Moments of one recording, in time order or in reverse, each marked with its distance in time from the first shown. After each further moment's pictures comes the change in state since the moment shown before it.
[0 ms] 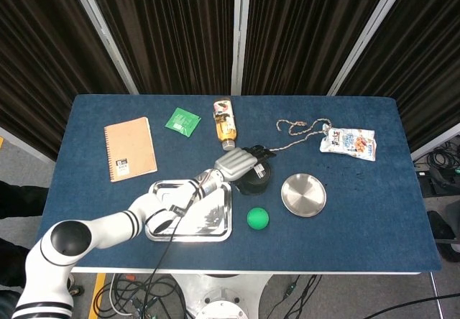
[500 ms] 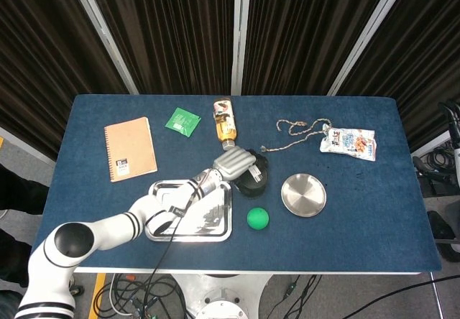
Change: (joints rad) left arm 0.014 -0.025 0.008 0.031 0.001 0.061 0.005; right arm 0.071 -0.007 0.047 -0.089 0.086 -0.066 -0.141
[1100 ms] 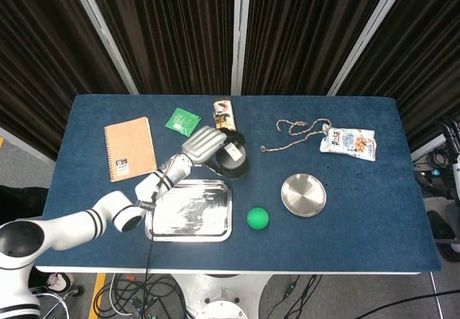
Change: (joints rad) left arm 0.146 0.257 -0.020 -0.256 -0.046 0.140 0.017; right arm -0.051 -0.008 -0.065 0.040 -0.110 0.038 0.042
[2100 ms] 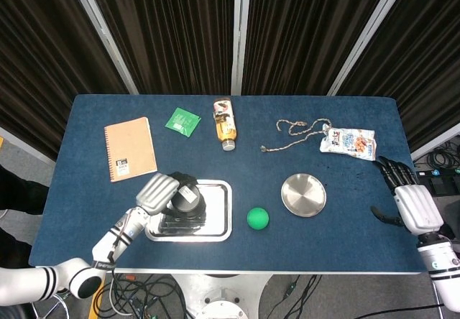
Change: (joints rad) left arm 0.379 0.083 0.193 -0.398 -0.045 0.278 0.411; right arm 0.014 -0.175 -0.150 0.063 -0.140 -0.065 -0.087
